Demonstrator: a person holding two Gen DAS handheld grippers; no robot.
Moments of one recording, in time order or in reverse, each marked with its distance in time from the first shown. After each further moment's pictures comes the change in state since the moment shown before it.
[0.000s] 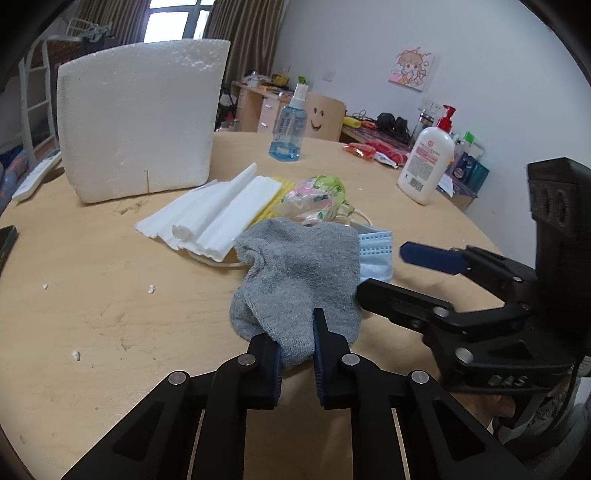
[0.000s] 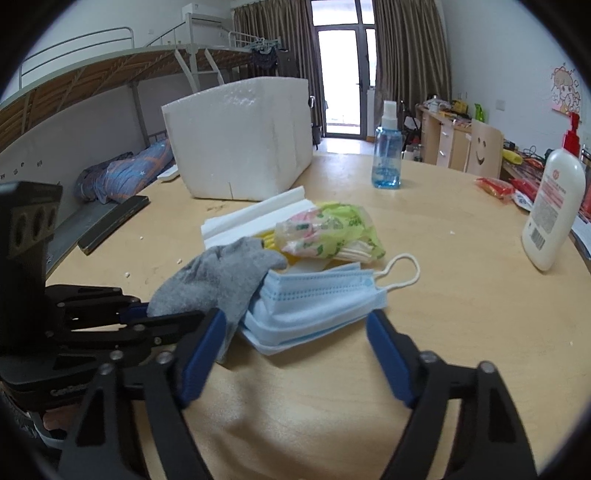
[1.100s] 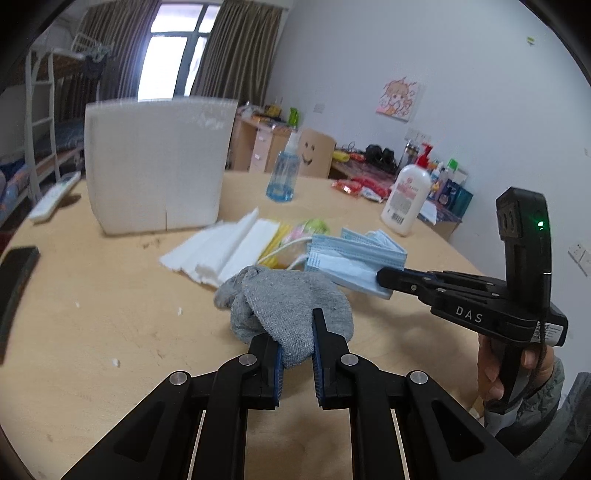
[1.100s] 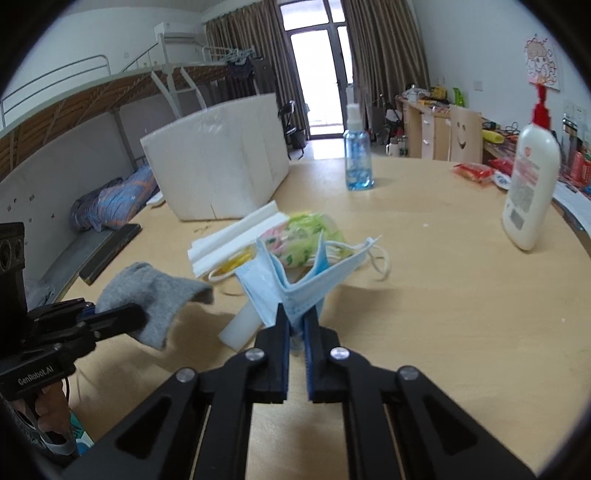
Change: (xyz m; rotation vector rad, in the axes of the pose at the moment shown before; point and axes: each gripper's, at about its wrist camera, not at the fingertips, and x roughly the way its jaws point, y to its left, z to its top) left arm -0.055 0.004 -0.003 0.017 -0.139 -0.037; right arm -0.019 -0.020 0.005 0.118 -0.020 -0.004
